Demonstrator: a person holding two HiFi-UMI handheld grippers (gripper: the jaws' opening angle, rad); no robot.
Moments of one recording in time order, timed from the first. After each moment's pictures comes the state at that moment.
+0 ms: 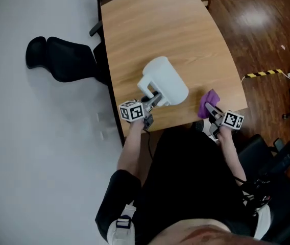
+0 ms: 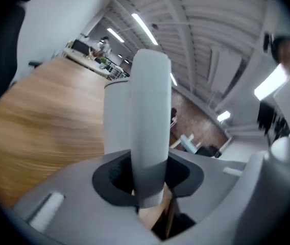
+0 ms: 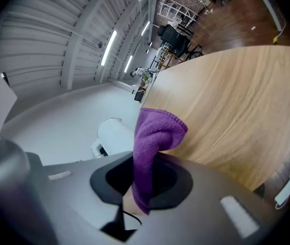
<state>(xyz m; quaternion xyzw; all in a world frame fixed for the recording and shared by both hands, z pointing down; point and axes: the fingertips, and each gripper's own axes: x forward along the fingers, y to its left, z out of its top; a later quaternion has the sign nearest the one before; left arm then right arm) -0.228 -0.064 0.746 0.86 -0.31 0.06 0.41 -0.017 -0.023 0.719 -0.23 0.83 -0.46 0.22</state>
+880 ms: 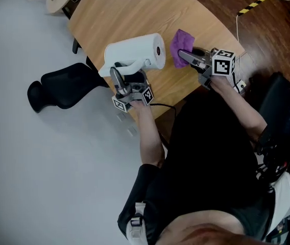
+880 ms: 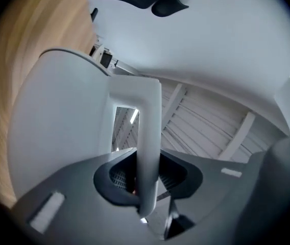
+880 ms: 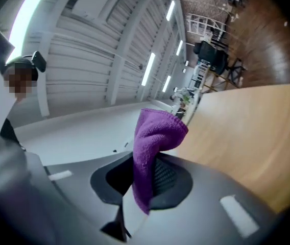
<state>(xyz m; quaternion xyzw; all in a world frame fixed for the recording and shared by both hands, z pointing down) -0.247 -0.147 0.606 0.64 -0.08 -0.59 0.48 -0.003 -0.074 0.657 -0.27 0.81 -0.42 0.29</state>
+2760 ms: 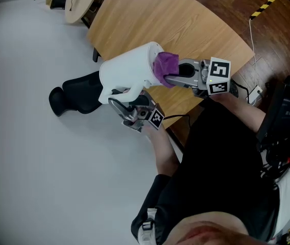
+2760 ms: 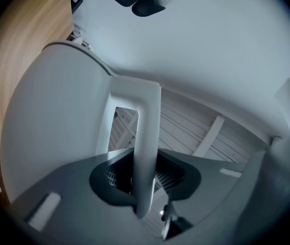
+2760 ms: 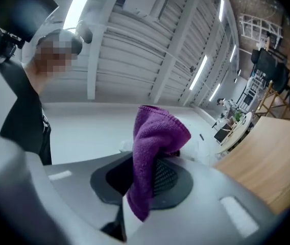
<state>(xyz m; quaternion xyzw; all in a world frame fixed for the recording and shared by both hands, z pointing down) -0.272 -0.085 0.478 0.63 0.00 -0.67 0.40 -0.073 -0.042 0.497 -0.16 0.92 -0.18 0.32</state>
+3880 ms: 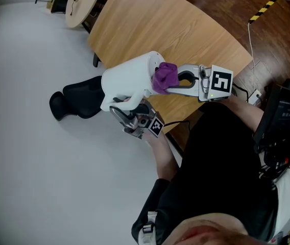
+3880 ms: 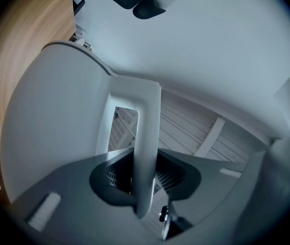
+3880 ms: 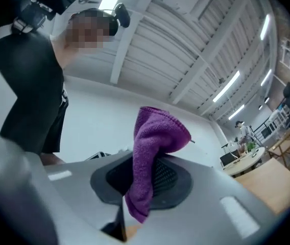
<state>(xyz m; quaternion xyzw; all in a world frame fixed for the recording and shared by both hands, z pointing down) -0.283 -0.073 0.493 0.62 0.01 -0.68 0.40 -0.075 -0.010 0.473 -0.16 0.95 -0.10 0.25</state>
